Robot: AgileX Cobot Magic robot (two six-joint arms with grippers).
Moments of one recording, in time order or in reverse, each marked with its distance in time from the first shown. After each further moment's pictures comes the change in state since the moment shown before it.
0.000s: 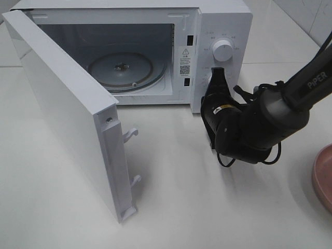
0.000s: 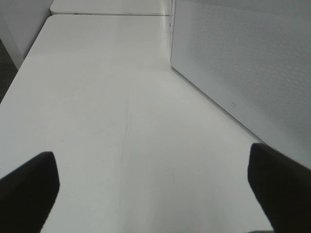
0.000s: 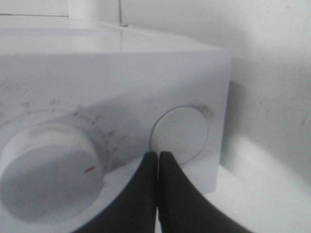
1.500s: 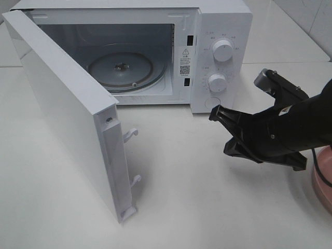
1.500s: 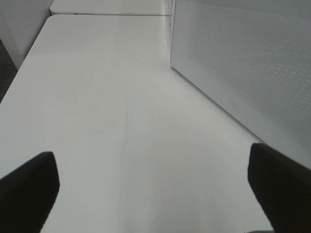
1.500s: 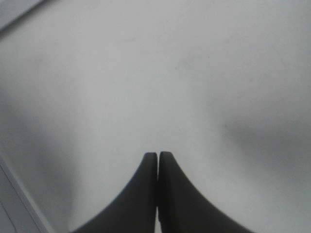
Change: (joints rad) left arm 0.000 0.000 0.000 0.000 0.000 0.000; right arm -0.166 -0.599 0.282 -0.168 1.016 -1.007
